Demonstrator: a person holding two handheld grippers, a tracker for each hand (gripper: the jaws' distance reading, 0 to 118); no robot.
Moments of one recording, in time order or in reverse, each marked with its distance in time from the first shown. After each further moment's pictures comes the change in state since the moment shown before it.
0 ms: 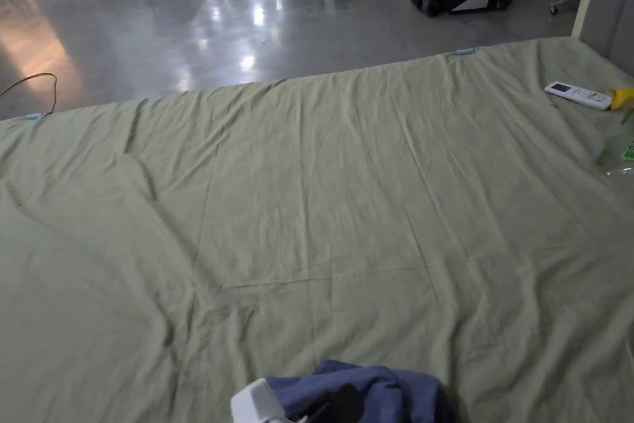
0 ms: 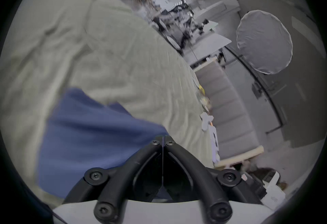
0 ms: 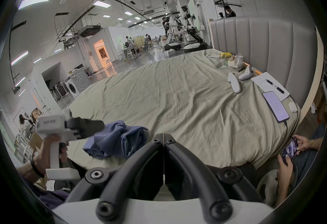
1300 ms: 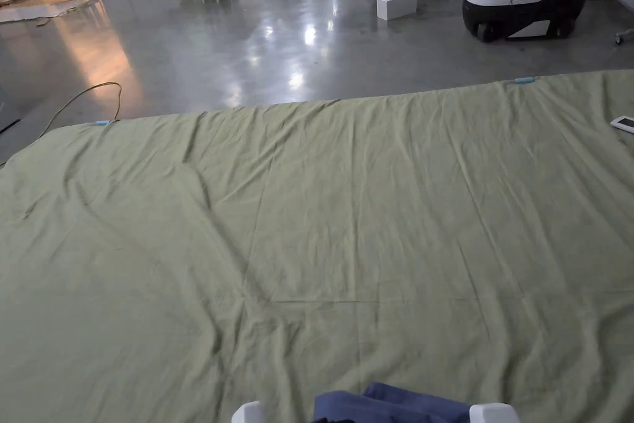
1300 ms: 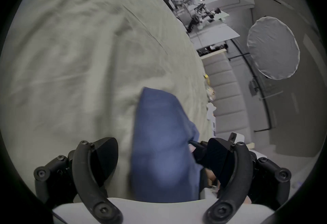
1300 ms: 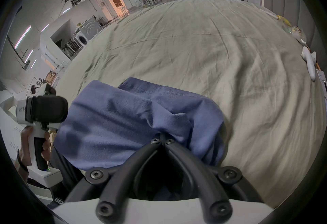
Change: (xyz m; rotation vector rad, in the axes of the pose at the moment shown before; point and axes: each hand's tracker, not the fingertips) left arm -0.102 0.048 -0.006 -0.189 -0.071 0.109; right arm -0.091 -0.021 -0.223 -0.505 0.183 0.122
